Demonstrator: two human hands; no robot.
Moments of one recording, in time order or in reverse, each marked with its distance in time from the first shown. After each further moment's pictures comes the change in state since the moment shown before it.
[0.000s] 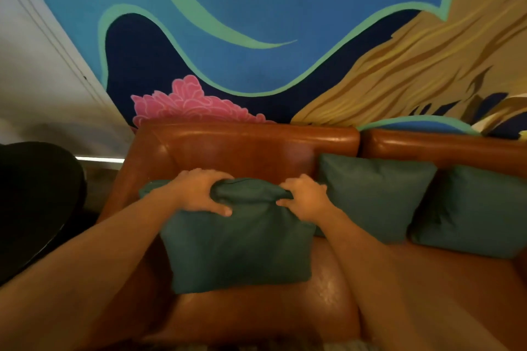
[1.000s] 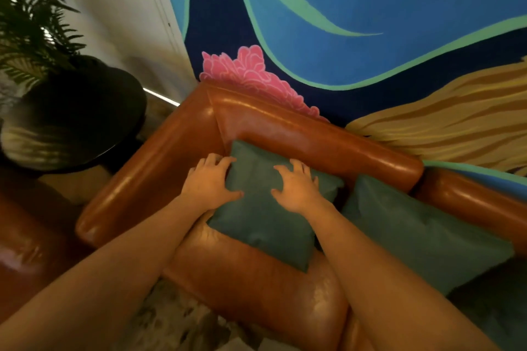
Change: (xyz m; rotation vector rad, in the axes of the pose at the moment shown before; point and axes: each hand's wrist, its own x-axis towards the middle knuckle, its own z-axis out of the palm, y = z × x) left_hand -0.001 0.072 0.059 -0.263 0.334 -0.643; right_hand 0.080 0.003 0.011 -0.029 -0.212 -0.189
